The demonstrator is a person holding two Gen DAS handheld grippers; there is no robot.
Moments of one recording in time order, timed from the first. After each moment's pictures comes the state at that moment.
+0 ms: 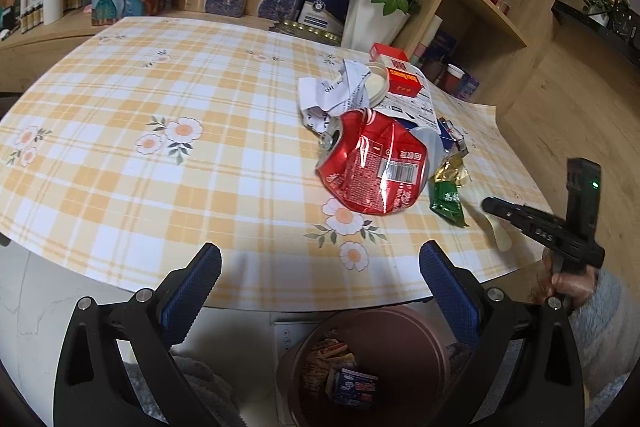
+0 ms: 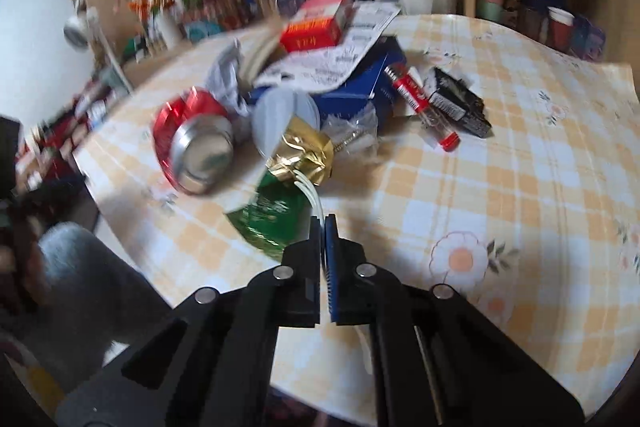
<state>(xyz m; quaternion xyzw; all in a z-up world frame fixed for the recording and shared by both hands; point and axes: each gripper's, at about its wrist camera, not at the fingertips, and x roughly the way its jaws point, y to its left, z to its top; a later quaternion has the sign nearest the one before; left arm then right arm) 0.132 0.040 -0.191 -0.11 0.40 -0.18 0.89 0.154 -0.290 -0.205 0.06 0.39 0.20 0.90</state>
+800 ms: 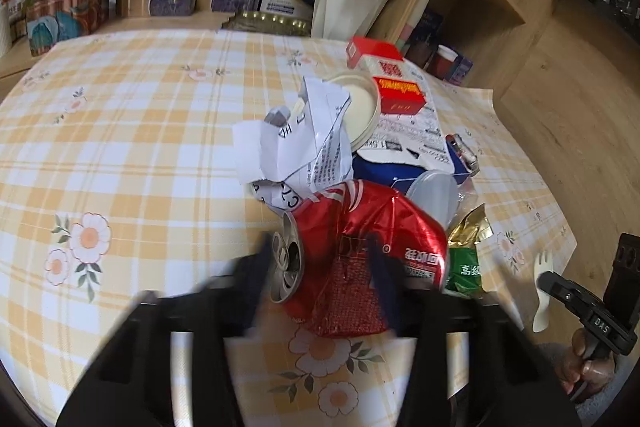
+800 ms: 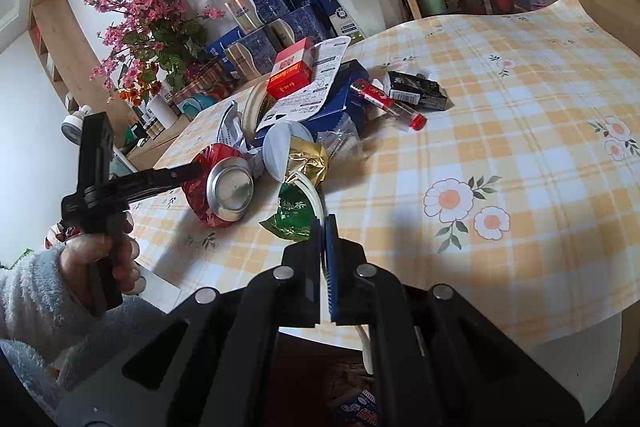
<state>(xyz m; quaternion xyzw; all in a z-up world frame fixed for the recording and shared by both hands) 0.252 -0.016 -0.200 -0.06 0.42 -0.22 0.88 0.108 -0.313 -0.200 0.18 0.35 0.16 0.91</state>
